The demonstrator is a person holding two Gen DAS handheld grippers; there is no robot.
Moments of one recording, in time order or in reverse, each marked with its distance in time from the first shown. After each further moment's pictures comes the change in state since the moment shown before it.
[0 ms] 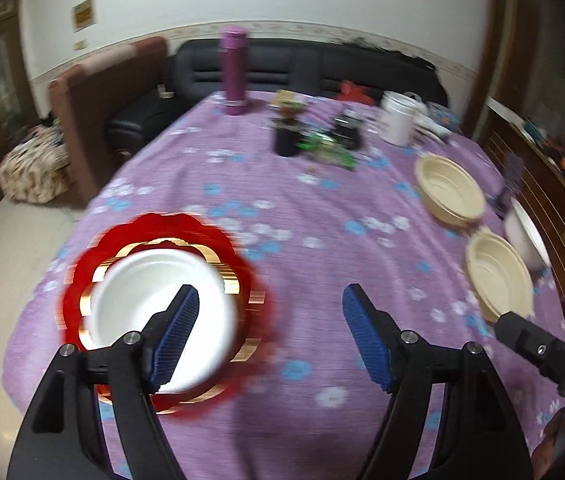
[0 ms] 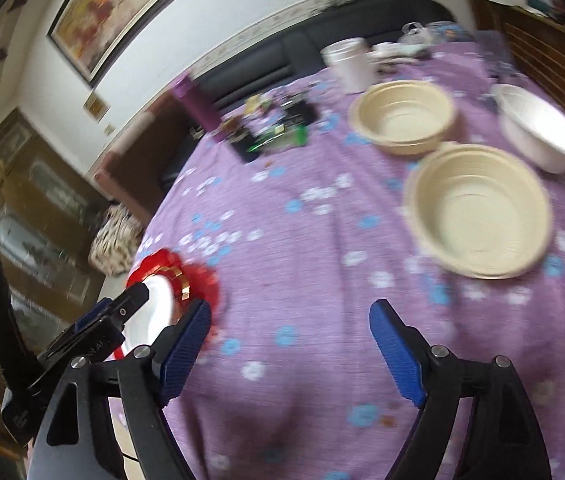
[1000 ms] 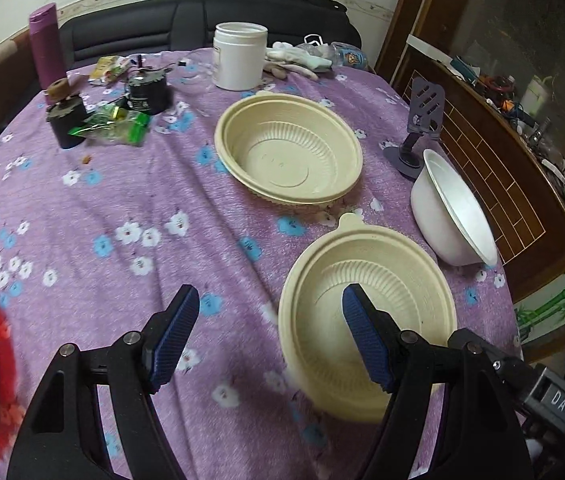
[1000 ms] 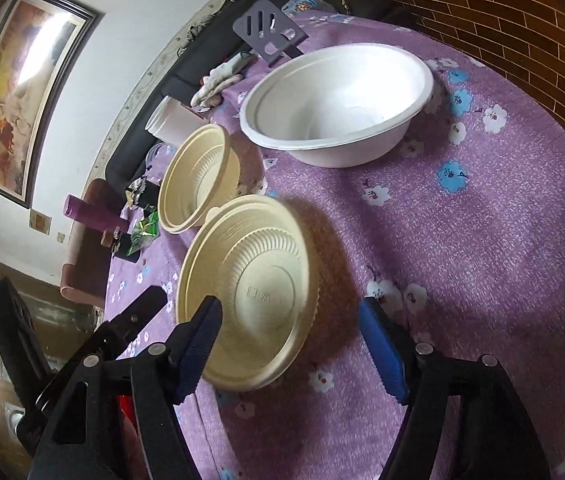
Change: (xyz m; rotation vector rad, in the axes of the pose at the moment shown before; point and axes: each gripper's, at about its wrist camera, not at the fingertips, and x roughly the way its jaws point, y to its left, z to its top) left arm 0.103 -0.202 0.031 0.136 0.175 -0.247; right arm 0.011 -0.212 0.053 0.424 -0.021 -0.056
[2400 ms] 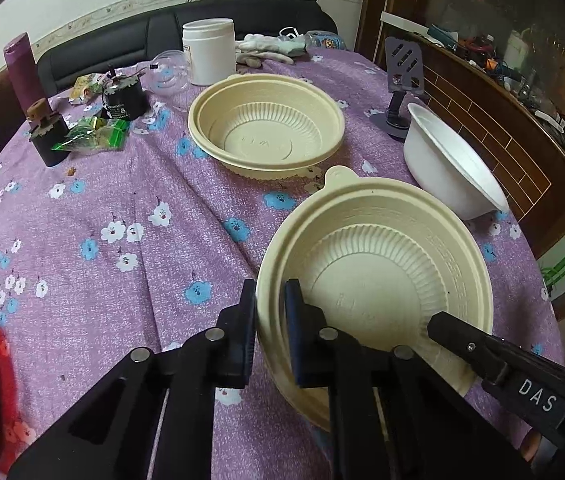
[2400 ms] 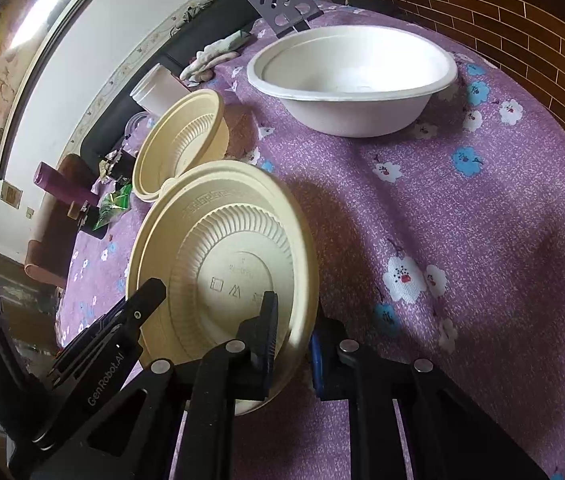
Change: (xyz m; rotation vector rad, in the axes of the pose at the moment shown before) left arm 0.007 -0.015 -0.023 0.141 -0.017 0.027; right arm 0.023 0.022 -0.024 -0.094 0.004 -0.125
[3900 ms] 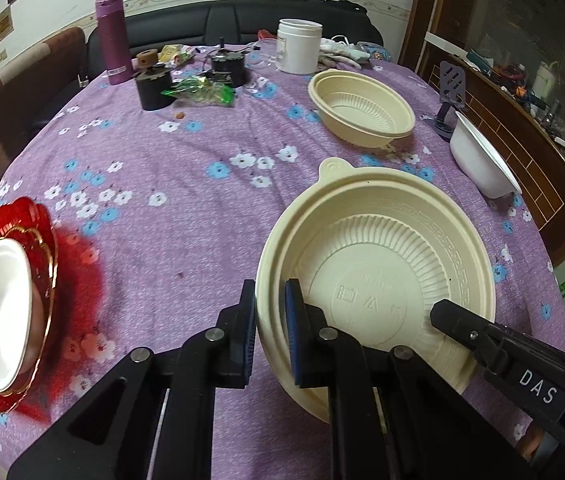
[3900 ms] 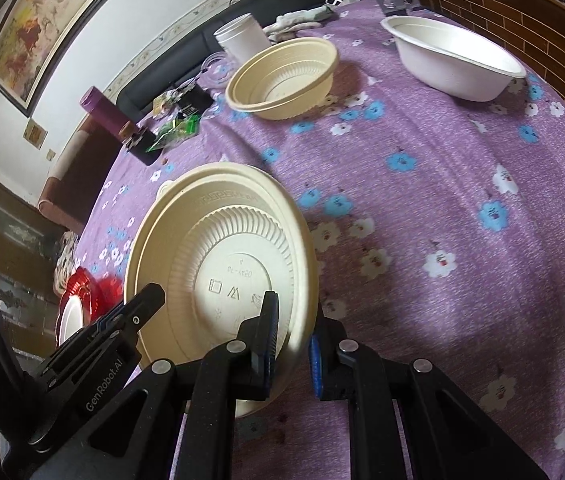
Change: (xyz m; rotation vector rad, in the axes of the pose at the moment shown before) left arm -0.062 0.081 -0.068 -0.128 -0.008 0.075; right arm -0.014 0.081 -0.081 -0.188 0.045 0.035
